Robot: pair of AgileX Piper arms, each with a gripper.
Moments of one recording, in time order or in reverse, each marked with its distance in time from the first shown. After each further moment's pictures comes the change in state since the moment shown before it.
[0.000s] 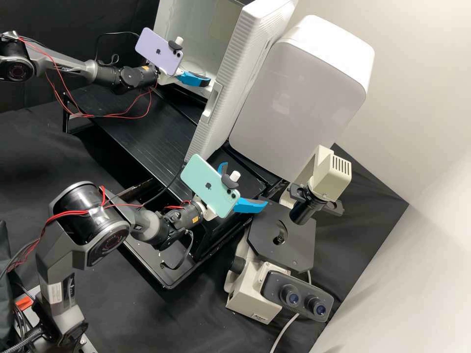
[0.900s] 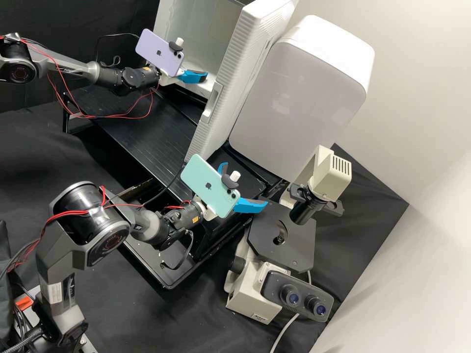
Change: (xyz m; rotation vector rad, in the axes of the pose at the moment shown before) left arm 0.003 -0.002 -0.001 -0.006 0.023 0.000; right arm 0.000 0.000 0.000 0.000 0.000 0.000
